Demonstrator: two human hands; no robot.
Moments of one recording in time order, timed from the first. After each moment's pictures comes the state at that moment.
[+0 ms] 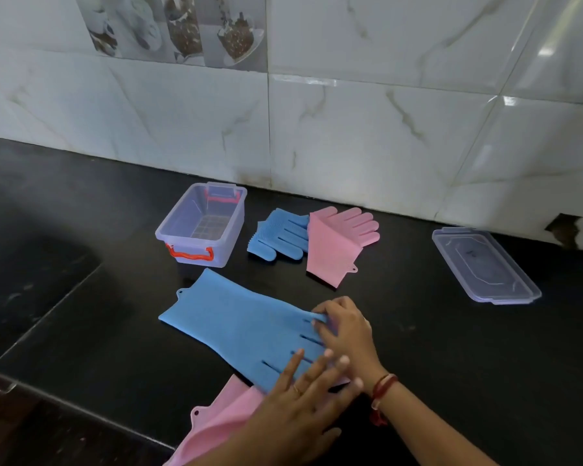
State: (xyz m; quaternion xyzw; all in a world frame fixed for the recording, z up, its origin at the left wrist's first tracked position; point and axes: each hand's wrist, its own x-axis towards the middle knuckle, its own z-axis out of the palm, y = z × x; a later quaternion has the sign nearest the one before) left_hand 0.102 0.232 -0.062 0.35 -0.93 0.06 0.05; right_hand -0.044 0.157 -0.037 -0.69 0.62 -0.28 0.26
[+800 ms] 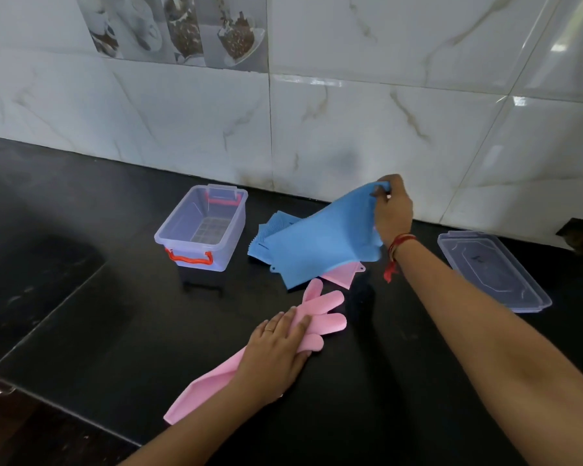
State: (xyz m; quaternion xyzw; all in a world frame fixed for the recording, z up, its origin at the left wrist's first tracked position) left_hand 0.115 0.162 -0.072 0.56 -0.83 -0.04 0.04; right_hand -0.103 -0.031 0.044 -0.55 0.63 -0.53 0.15
